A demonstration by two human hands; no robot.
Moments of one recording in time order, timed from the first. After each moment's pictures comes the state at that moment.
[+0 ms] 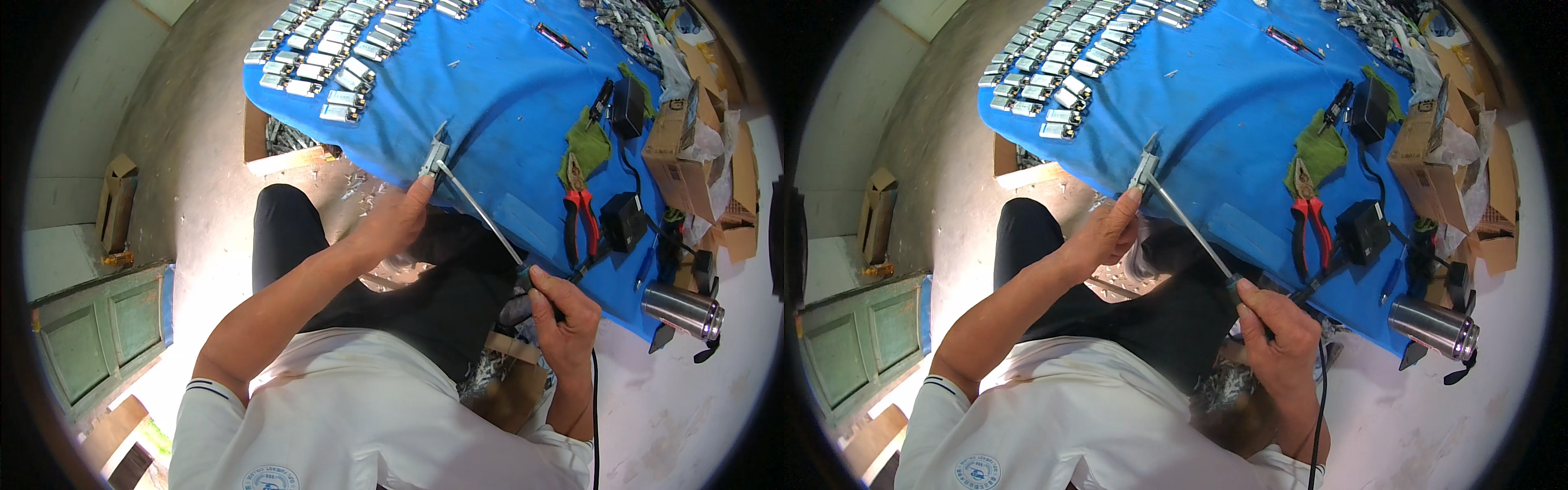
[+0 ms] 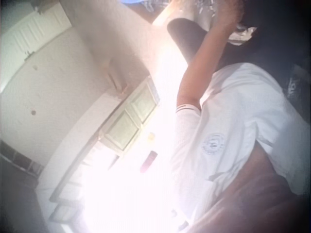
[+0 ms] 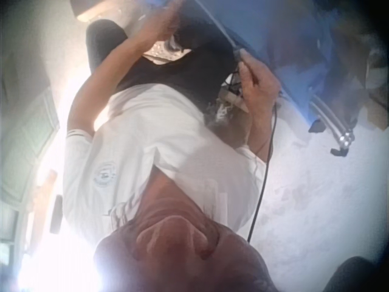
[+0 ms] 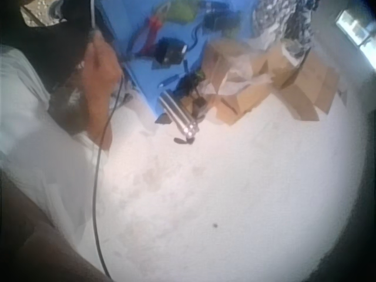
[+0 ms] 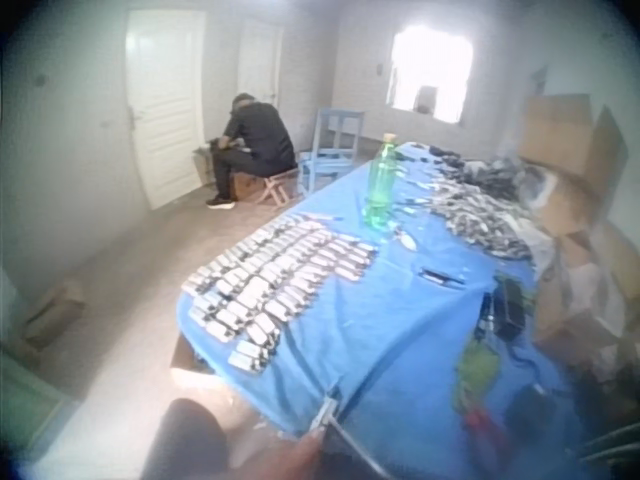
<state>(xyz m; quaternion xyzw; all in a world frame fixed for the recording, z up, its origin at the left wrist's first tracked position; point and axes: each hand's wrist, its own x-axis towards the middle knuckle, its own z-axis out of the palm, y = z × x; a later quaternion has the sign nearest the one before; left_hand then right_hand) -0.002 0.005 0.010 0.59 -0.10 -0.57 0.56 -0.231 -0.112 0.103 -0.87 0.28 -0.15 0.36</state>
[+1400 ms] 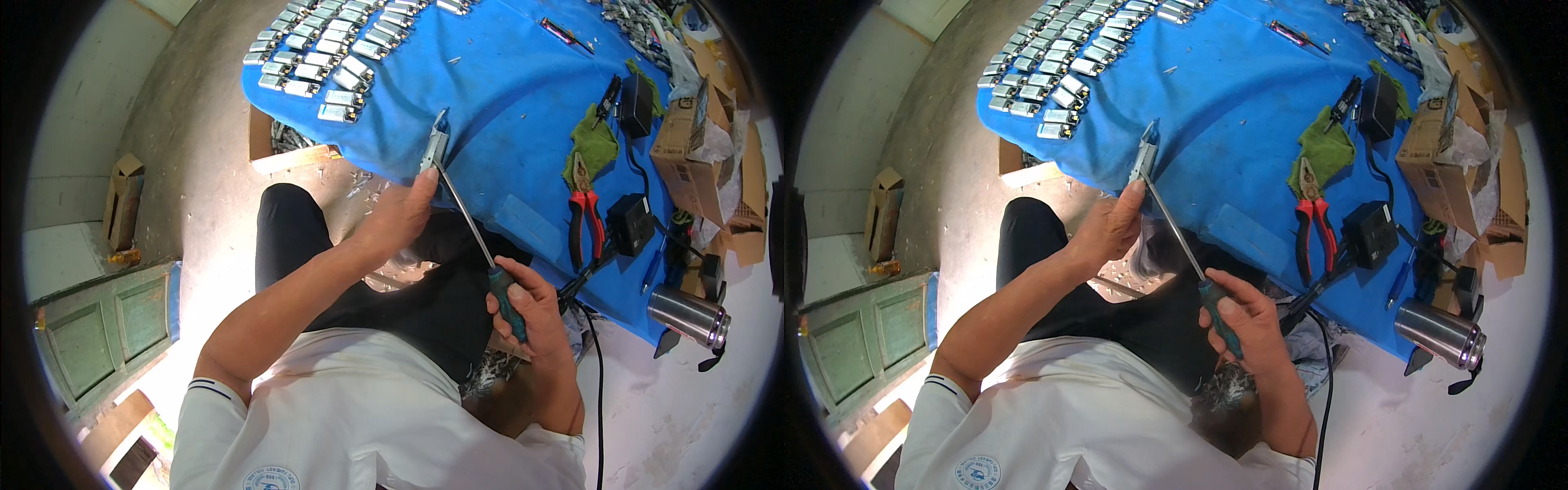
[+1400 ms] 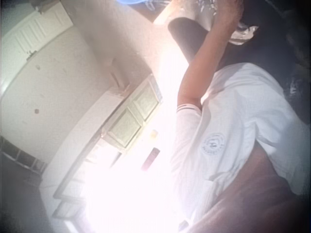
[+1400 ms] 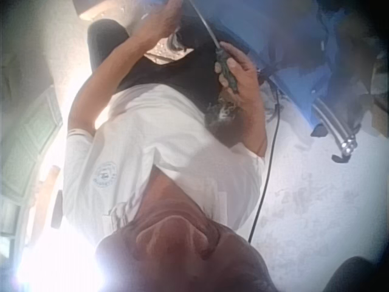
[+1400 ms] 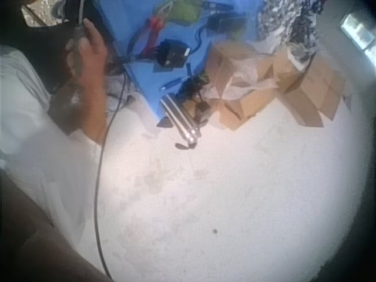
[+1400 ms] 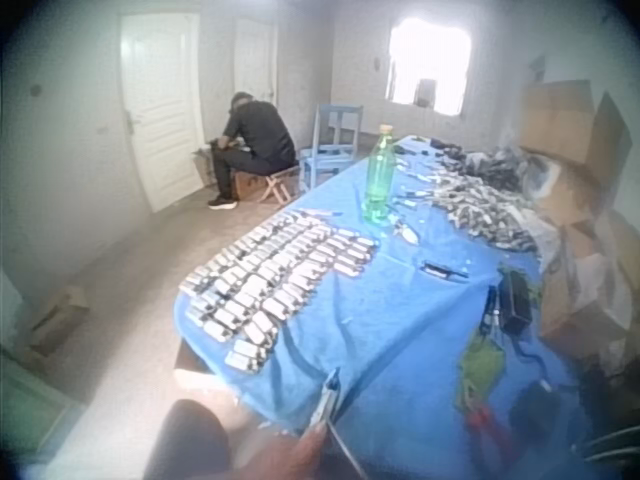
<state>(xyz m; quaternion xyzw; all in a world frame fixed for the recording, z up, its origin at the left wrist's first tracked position) 0.000 -0.003 -0.002 0.64 -0.09 -0.55 0.53 -0.234 -0.116 0.051 -0.40 0.34 -0.01 0.85</state>
